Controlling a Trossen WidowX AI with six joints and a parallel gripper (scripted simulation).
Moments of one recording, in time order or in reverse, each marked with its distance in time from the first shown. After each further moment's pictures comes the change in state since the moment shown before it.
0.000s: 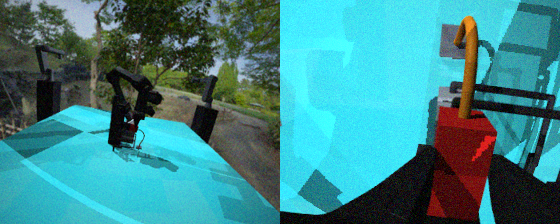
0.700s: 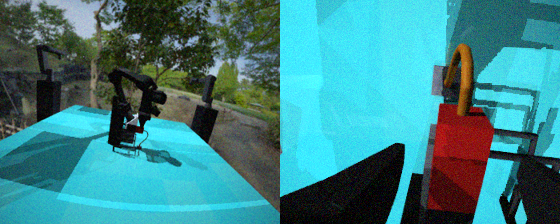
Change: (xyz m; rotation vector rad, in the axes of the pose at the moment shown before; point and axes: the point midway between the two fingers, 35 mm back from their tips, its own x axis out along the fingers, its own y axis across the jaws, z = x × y) arm -0.005 -0.004 0.029 0.002 -0.060 -0.006
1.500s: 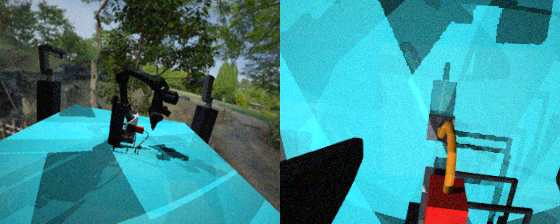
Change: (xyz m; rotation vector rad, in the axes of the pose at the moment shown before) arm -0.010 0.001 0.058 -0.008 0.003 -0.004
